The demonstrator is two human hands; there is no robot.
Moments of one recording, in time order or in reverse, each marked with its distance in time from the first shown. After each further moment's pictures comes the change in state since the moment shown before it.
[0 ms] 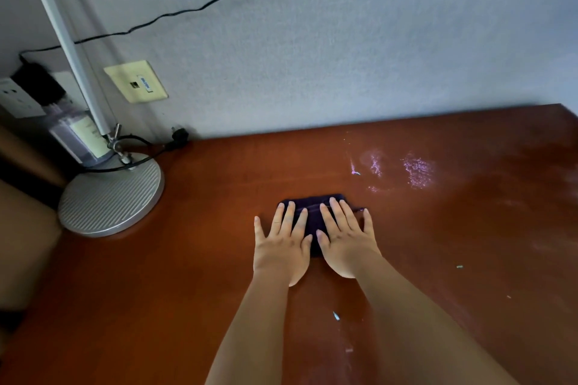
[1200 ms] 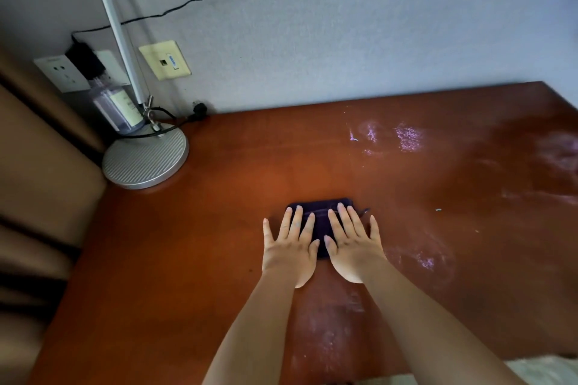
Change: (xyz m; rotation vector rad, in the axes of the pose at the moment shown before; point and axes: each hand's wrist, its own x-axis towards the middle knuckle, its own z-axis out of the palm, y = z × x) left_hand -0.104 0.014 0.029 0.018 -0.099 0.020; right_hand -0.107 -0.015 0.032 -0.028 -0.110 0.019
